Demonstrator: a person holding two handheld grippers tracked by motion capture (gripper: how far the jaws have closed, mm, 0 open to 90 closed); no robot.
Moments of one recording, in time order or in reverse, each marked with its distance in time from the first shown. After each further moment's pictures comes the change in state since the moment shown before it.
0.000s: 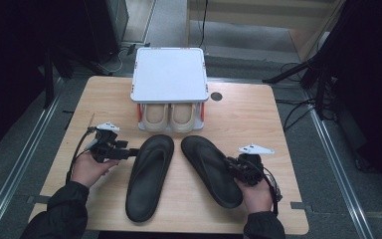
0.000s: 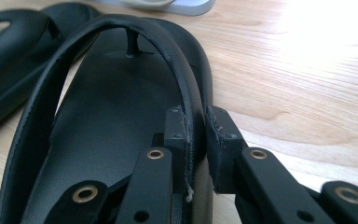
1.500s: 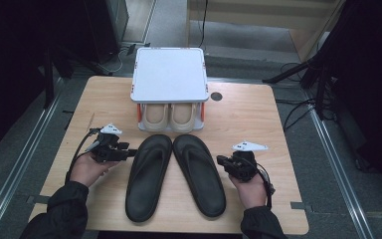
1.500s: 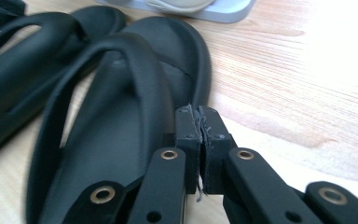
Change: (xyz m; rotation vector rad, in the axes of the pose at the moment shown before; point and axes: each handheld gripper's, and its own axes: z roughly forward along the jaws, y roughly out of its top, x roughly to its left) left arm 0.000 -0.005 0.005 0.019 0.051 0.087; right arm -0.003 0.006 0.020 -0.011 0.120 -0.029
